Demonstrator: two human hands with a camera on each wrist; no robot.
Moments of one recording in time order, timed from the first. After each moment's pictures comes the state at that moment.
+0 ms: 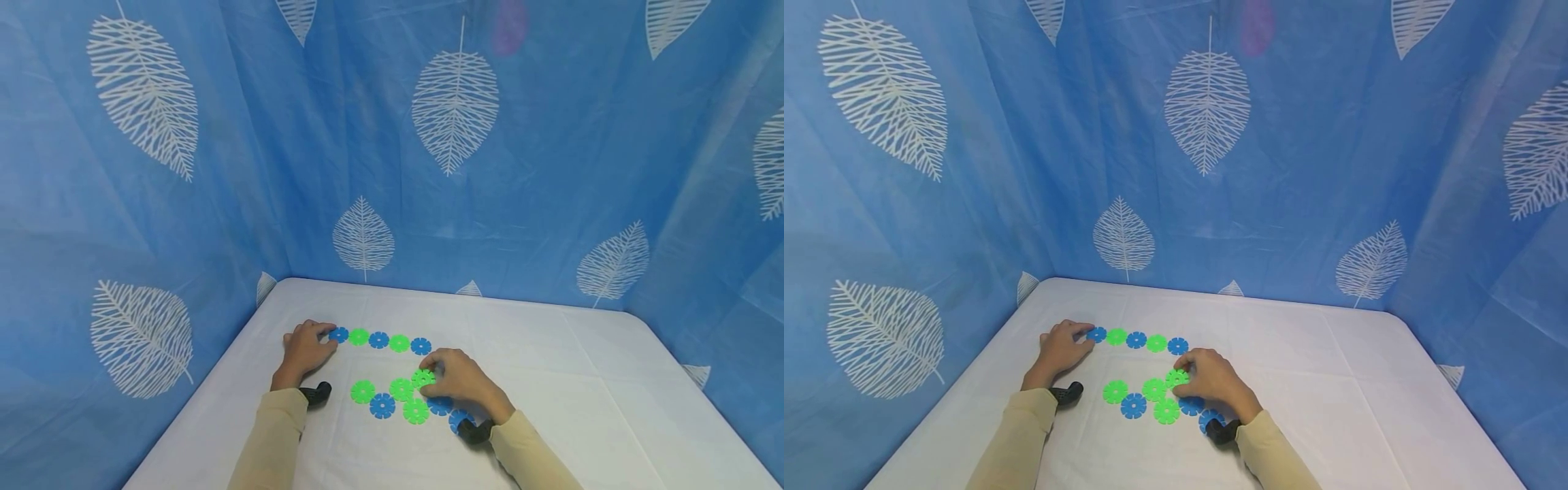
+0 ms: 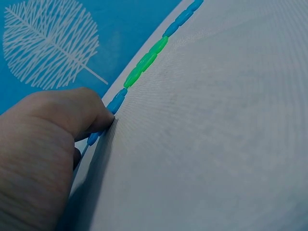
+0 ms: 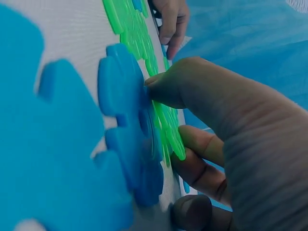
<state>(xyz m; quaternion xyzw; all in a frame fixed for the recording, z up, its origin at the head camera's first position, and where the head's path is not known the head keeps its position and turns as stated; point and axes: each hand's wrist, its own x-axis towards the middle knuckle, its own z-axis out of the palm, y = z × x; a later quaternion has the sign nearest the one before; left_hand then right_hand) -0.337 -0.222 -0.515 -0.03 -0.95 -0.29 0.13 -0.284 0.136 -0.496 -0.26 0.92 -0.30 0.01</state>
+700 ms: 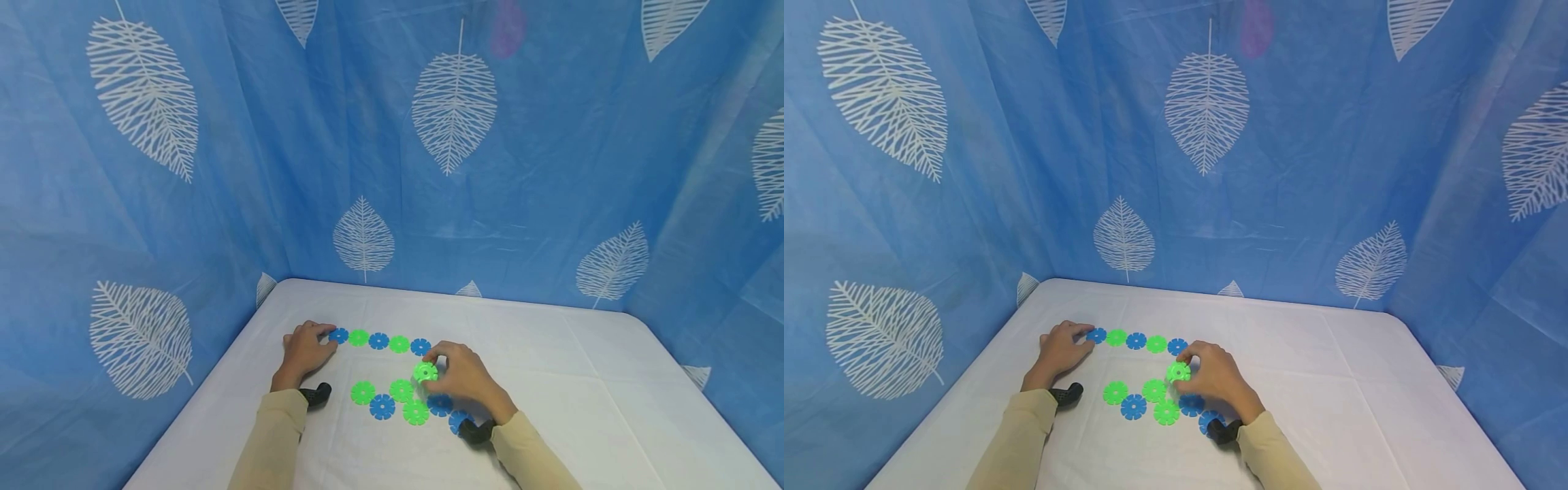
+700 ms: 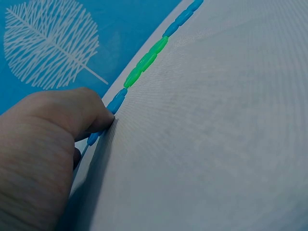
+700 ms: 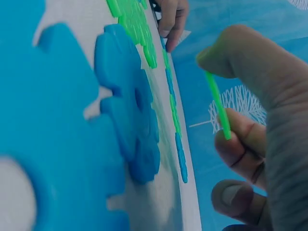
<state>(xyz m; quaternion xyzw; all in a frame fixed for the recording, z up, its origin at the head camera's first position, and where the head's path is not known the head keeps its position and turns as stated) -0.337 -0.221 -0.517 -0.02 -0.95 -0.29 0.12 -0.287 0.141 -0.497 -0.27 0.91 -0.29 -0.10</state>
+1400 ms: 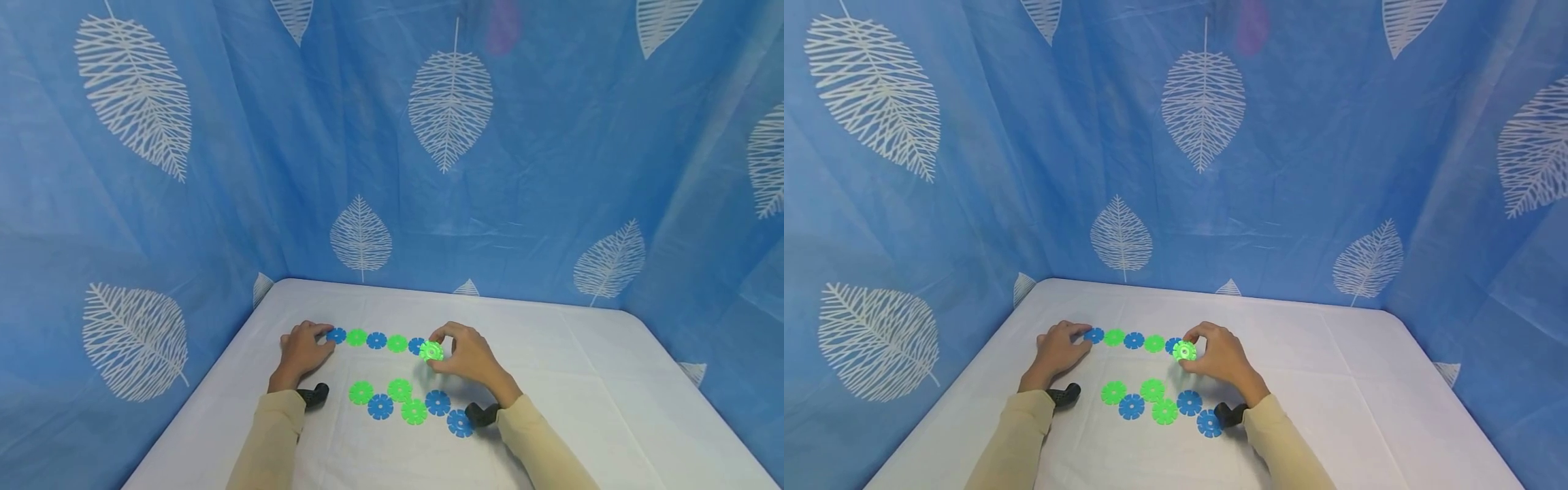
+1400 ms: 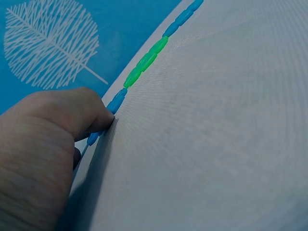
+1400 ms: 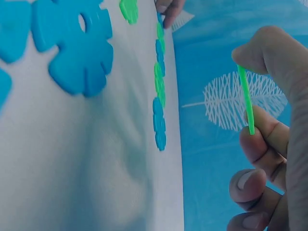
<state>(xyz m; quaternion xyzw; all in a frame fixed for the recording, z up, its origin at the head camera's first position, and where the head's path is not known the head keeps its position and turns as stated) -0.335 -0.218 -0.514 -0.02 -0.95 -0.29 0.12 -0.305 0.156 -0.474 -0.26 0.91 -0.30 -0.14</state>
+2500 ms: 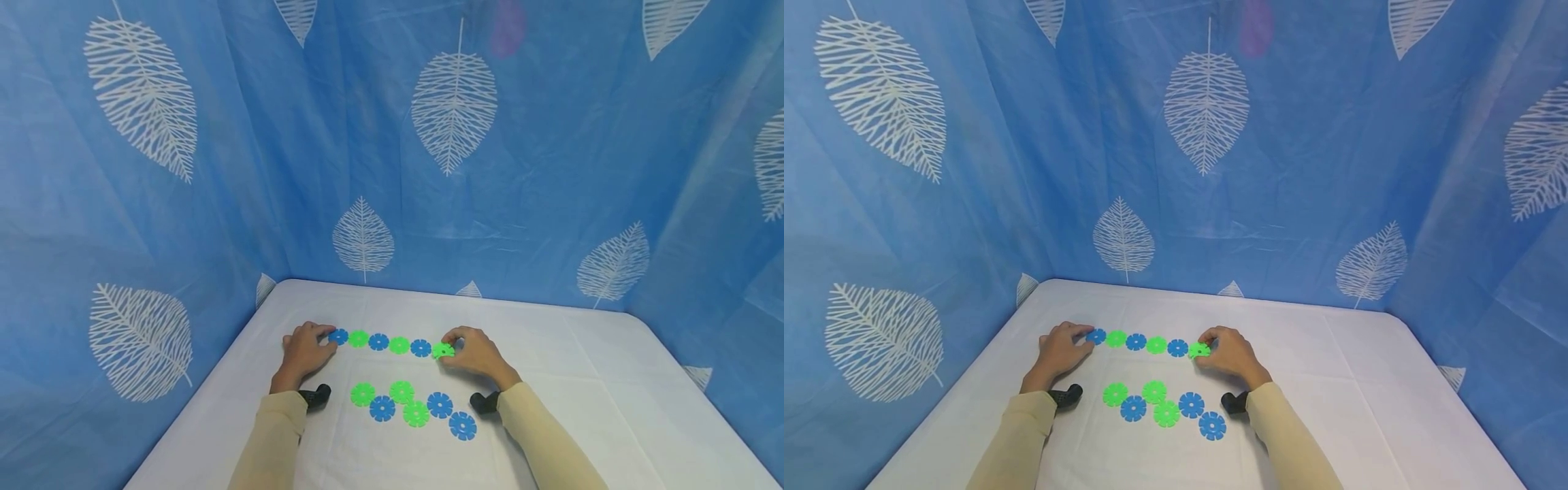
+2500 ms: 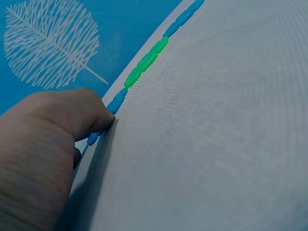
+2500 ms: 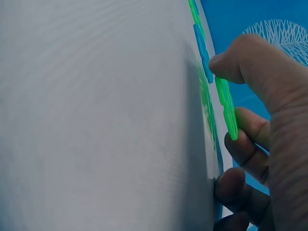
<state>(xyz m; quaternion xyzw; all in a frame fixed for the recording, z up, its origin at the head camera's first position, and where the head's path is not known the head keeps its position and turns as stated) -0.333 -0.221 -0.512 -0.03 -0.95 -0.29 0.12 -0.333 0.172 -0.496 -0.16 0.94 -0.29 -0.05</state>
